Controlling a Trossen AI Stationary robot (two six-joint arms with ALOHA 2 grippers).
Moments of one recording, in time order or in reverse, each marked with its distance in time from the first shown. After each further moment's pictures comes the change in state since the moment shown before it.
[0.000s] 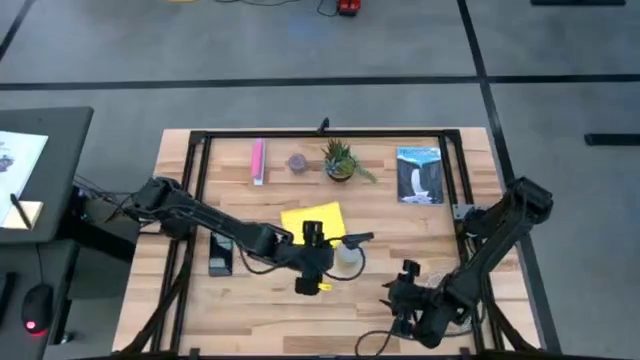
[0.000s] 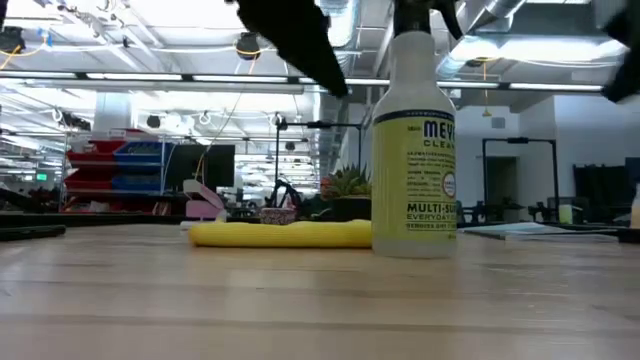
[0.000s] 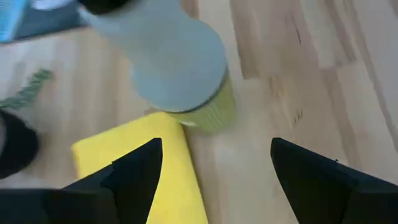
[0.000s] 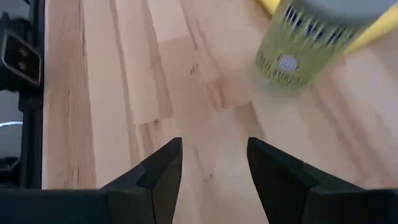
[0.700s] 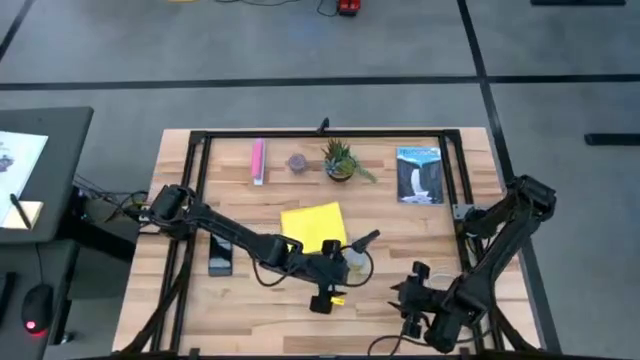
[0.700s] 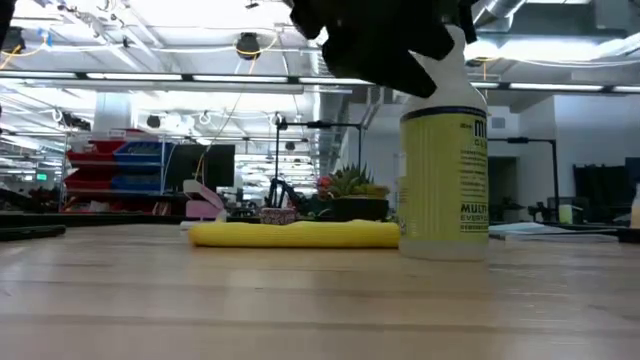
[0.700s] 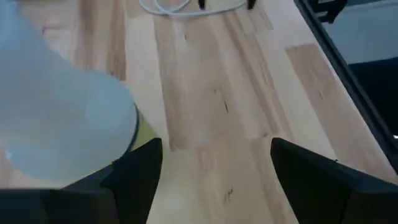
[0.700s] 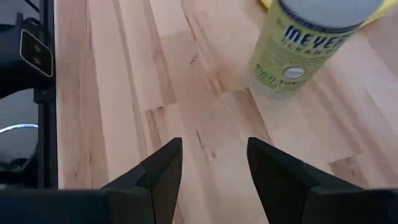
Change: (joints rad) left arm -0.051 0.101 0.000 0.305 0.156 -0.081; right arm 0.042 -0.069 0.001 -0.088 0.026 0.068
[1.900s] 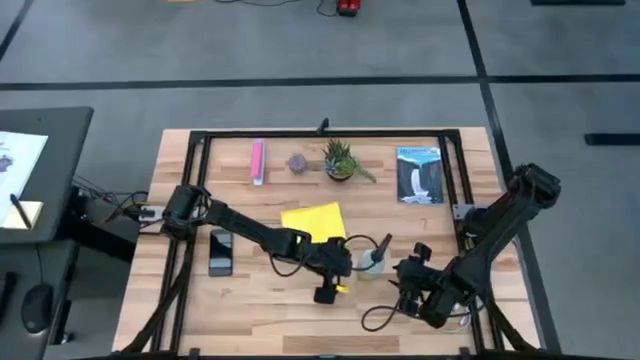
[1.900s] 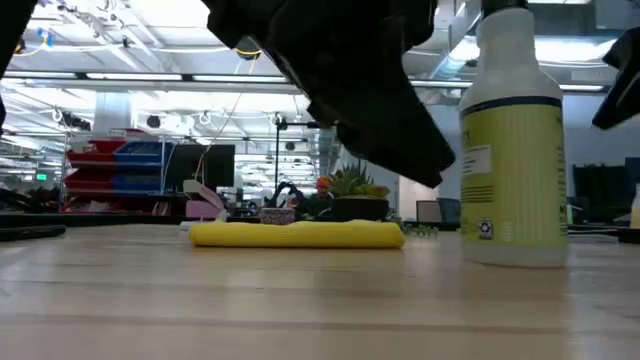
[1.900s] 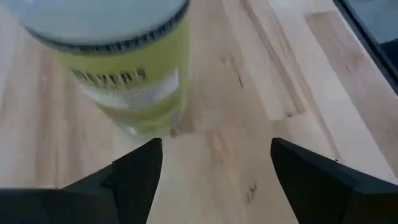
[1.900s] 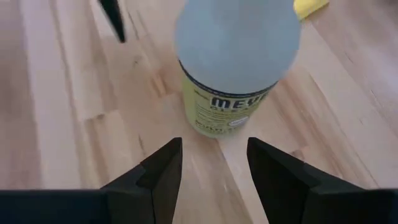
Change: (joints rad) left arm 0.094 0.086 -0.075 0.091 0.160 -0.034; right arm -0.074 -0.141 -0.138 -0.003 -0.033 0.005
